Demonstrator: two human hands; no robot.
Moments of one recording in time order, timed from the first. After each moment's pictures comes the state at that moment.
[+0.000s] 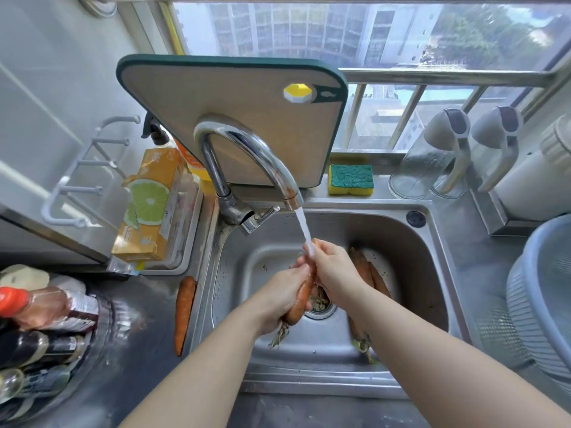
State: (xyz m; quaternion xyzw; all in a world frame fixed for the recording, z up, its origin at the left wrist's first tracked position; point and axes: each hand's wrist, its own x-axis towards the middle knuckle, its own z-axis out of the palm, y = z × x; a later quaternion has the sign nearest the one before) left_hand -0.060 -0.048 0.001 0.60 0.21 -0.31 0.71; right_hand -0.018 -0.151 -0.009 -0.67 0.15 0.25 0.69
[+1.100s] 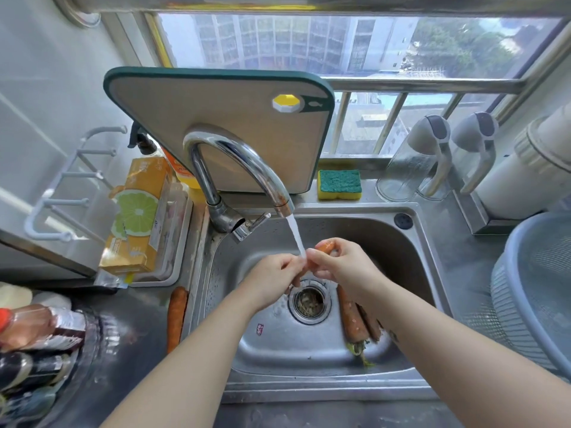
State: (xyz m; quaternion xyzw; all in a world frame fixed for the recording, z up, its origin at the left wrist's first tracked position) left_hand -0.032 -0.032 0.004 0.83 0.04 -0.23 0.50; right_hand -0.009 -0.185 -0.001 -0.71 0.12 0.23 0.66
